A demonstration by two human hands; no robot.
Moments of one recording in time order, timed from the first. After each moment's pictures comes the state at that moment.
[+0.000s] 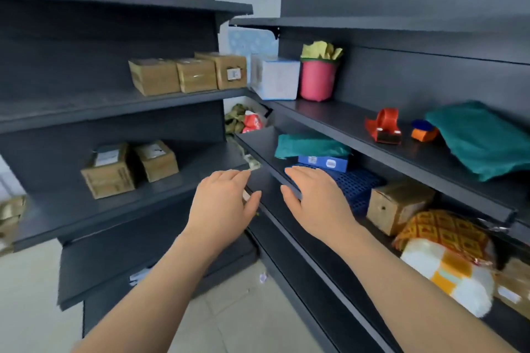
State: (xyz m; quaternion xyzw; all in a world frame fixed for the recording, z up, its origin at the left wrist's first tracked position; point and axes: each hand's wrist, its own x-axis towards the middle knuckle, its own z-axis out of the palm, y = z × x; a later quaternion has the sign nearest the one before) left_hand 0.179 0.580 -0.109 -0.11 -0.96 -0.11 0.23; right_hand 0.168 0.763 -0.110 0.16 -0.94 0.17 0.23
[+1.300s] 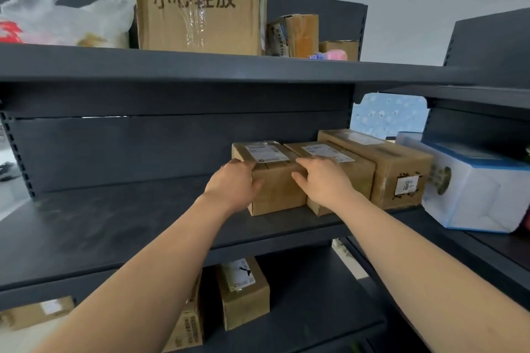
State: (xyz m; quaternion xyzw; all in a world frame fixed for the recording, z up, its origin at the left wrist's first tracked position) left_hand -0.315 0.222 -0.005 0.05 -0.97 -0.12 0.19; right_hand -0.385 0.402 -0.003 0.26 -0.94 0.10 0.19
